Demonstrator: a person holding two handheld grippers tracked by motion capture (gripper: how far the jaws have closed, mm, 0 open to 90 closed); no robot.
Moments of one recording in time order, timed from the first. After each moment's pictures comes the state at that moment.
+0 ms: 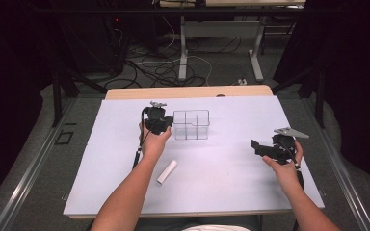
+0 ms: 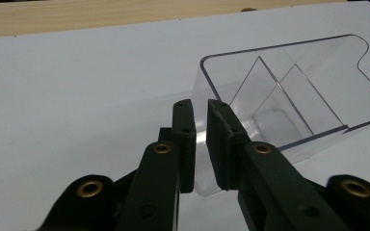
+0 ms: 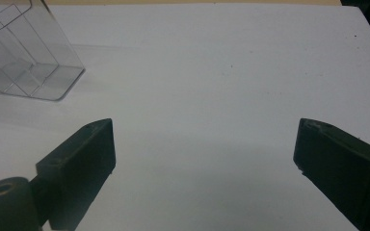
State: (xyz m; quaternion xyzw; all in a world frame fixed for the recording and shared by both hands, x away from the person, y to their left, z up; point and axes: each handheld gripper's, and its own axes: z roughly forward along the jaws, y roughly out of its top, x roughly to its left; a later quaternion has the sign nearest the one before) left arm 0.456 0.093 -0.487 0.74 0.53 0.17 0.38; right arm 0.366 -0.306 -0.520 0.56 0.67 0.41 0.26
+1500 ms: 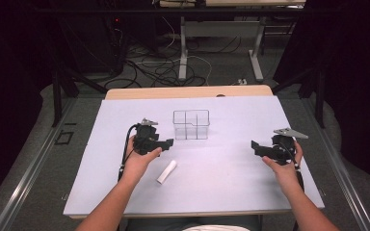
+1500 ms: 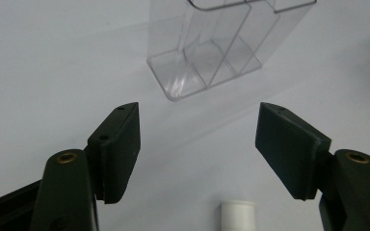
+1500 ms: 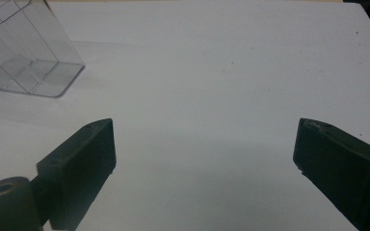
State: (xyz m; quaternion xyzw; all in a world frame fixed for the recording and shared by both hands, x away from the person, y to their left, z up) left arm 0.393 0.126 -0.493 0.79 0.47 0.09 0.38; right arm 0.365 -0.305 -0.521 0.56 0.67 0.41 0.26
